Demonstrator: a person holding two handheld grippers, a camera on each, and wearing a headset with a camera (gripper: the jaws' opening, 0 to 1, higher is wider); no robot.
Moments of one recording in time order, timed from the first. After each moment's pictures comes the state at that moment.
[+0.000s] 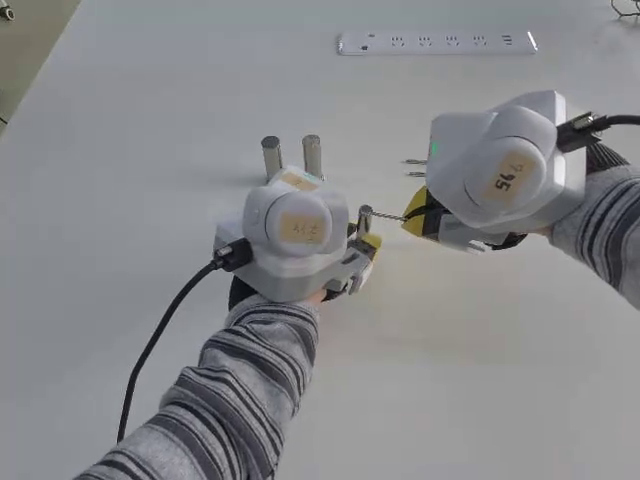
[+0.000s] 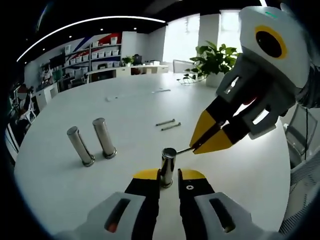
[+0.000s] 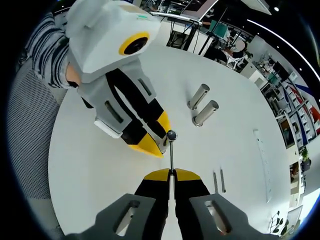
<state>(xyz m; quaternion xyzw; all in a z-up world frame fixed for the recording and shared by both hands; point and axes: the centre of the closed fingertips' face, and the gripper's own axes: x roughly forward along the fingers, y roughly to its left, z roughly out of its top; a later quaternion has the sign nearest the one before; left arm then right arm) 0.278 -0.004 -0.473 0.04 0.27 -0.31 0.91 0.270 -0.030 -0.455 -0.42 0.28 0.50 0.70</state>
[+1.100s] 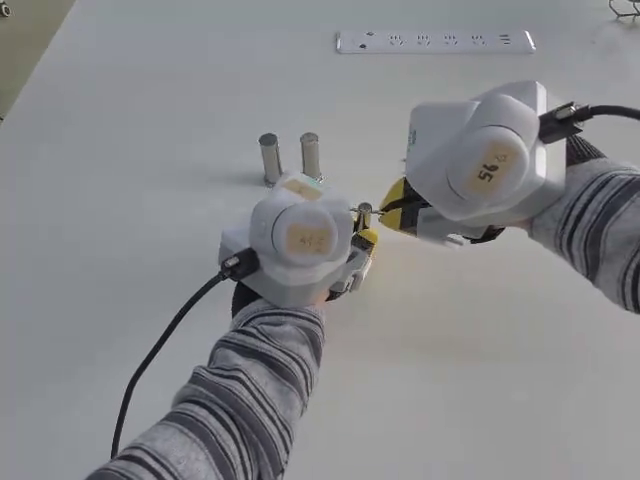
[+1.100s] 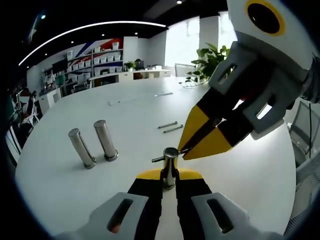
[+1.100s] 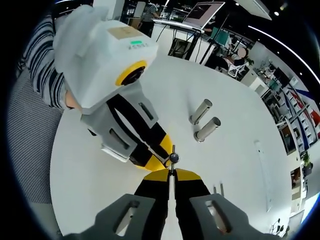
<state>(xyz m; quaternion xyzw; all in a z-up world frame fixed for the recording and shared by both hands) 0.281 -0.003 -0.474 0.05 0.25 -0.30 0.92 0.270 -0.006 -0.448 -0.40 0.25 0.52 0.71</state>
